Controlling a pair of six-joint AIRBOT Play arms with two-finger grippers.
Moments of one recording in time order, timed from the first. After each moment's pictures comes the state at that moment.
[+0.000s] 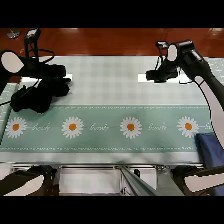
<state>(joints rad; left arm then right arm) -0.14 -1.23 1.23 1.40 -0.95 -1.63 0.25 -1.65 1.59 -1.66 1.24 1.78</state>
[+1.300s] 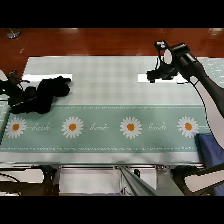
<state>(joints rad) 0.34 -1.58 1.24 1.49 -1.21 -1.58 0.25 -1.69 1.59 -1.75 1.18 1.77</state>
